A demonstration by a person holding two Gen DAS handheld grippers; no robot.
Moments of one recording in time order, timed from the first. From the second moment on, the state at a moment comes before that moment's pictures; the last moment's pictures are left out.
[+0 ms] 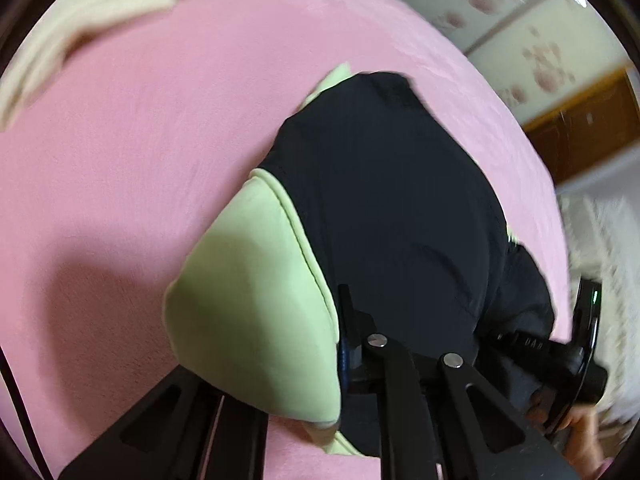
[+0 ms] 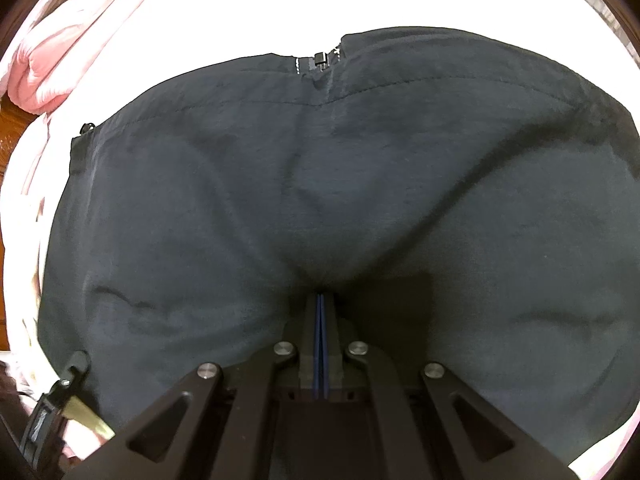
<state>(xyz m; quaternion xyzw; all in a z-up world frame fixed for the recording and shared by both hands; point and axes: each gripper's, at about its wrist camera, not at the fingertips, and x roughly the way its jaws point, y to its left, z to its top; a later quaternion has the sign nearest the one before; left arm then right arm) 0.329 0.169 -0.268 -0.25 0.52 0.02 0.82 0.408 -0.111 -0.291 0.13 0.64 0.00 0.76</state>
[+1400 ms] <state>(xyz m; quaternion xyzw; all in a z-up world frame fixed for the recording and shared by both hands) 0.247 -0.191 -0.122 0.10 0.36 -0.17 0.91 0.411 -0.346 -0.310 0.33 0.64 0.19 0.67</state>
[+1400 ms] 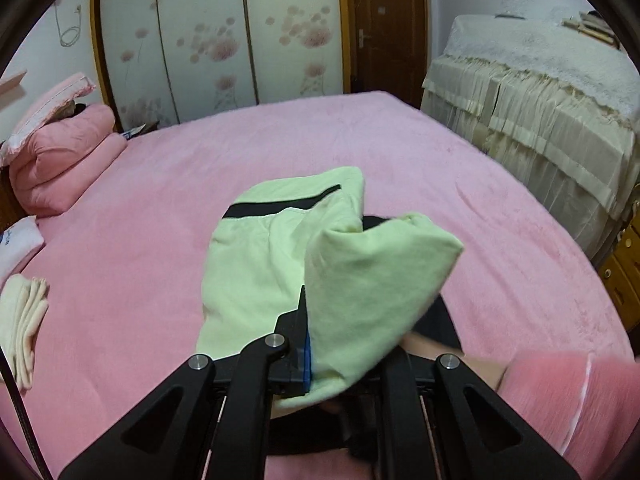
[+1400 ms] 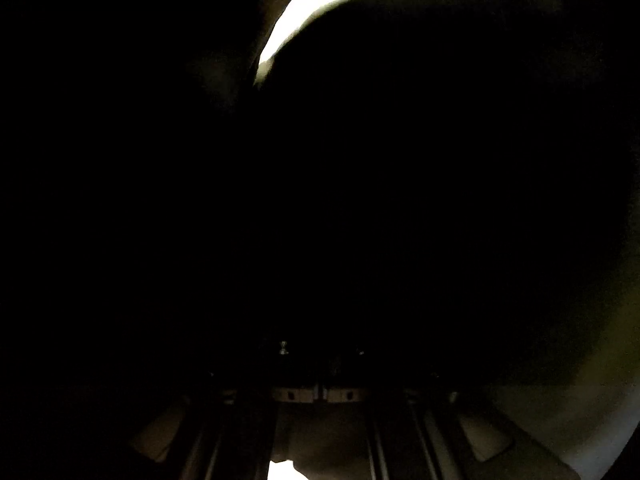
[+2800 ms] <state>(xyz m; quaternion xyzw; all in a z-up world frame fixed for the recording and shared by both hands) 0.187 -0.161 -0.214 0.05 0.58 -0.17 0.80 0.293 -0.462 -0.245 0.24 0.57 0.10 0.78</state>
